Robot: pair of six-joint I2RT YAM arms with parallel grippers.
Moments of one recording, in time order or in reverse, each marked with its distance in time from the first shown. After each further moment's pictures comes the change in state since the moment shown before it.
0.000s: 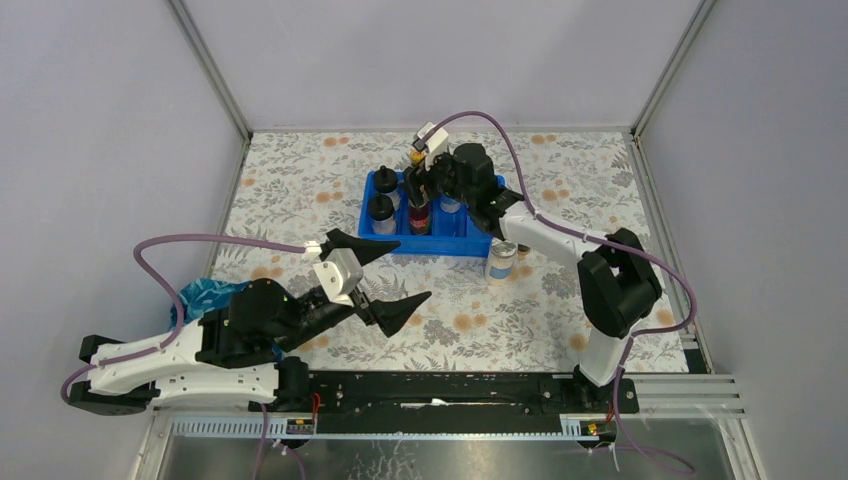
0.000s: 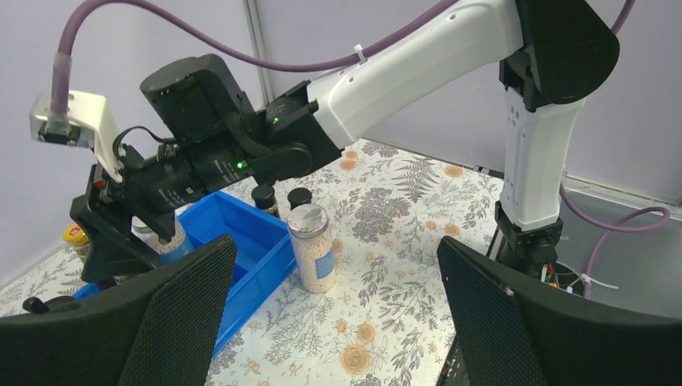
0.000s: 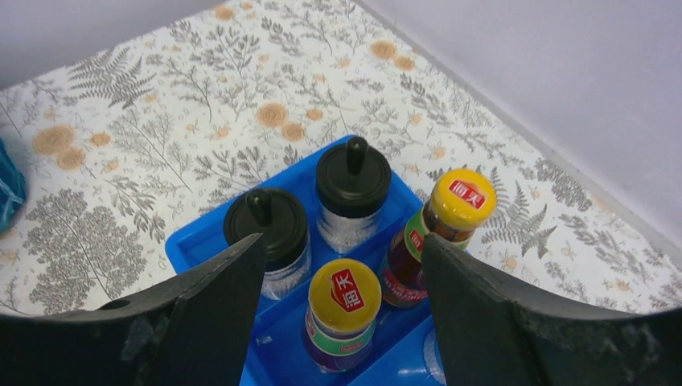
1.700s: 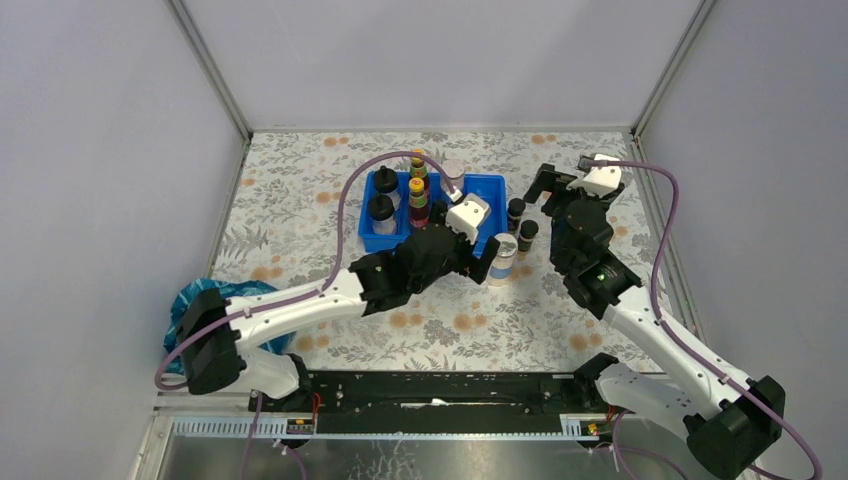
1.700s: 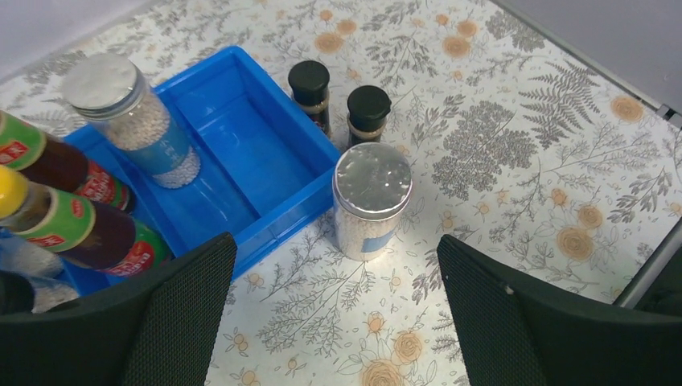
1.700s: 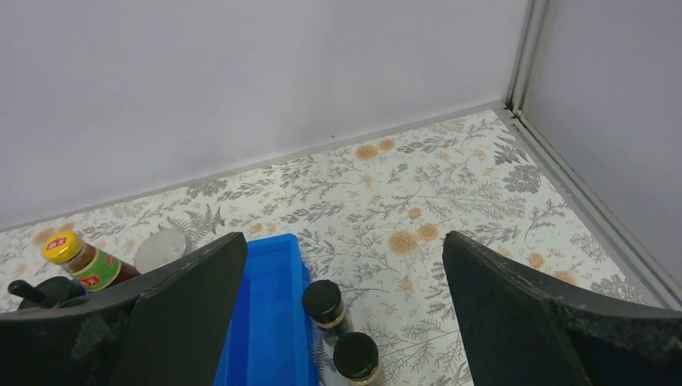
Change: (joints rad) left arm 0.311 0.711 0.148 0.132 0.014 -0.234; right arm -0.084 -0.853 -0.507 -0.113 0.966 0.253
